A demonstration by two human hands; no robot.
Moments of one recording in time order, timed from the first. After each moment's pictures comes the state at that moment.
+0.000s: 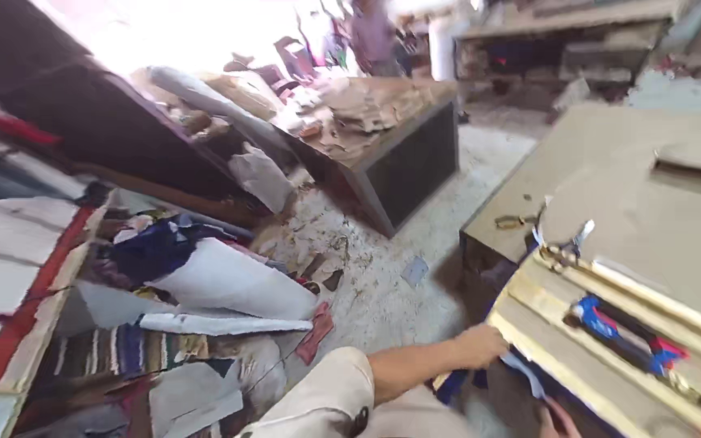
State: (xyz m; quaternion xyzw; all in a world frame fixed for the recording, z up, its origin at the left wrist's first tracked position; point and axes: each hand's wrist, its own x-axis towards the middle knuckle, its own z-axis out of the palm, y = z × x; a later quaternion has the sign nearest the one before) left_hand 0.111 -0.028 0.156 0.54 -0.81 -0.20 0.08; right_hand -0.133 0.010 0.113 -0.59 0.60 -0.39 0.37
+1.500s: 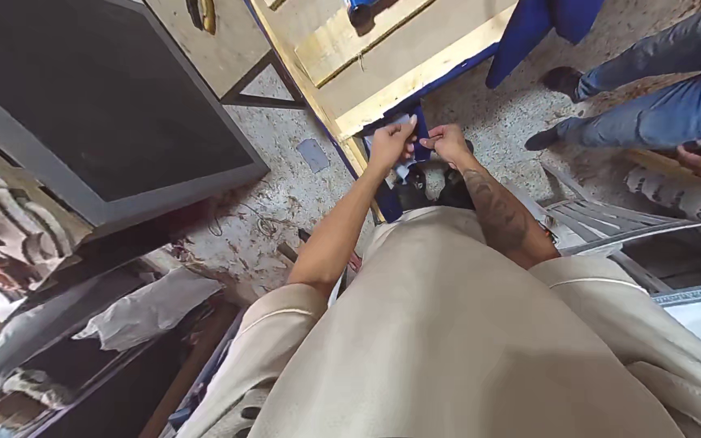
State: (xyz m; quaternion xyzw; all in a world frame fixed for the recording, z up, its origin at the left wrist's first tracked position) left_hand 0.025 -0.059 0.084 0.59 -0.51 -0.63 0.01; right_hand -0.140 0.022 -0.002 -0.25 0.71 -0.25 0.61
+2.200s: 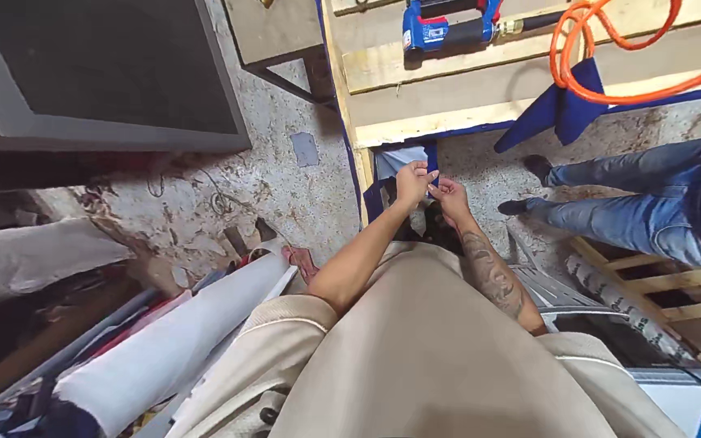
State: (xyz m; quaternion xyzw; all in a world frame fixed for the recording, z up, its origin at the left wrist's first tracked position) left_hand -0.012 -0.007 0.063 0.68 -0.41 -0.59 0.13; right_hand -0.136 0.059 0.027 -0.18 0.63 -0.39 0.65
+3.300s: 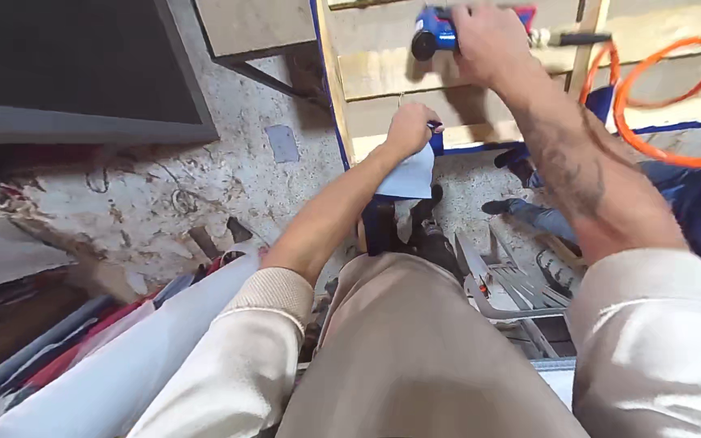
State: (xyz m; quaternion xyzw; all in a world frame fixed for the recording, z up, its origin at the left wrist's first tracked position) left_hand 0.002 -0.181 0.080 0.47 -0.79 -0.39 -0.01; right_hand -0.183 -0.270 0.144 -0.79 0.58 0.08 0.19
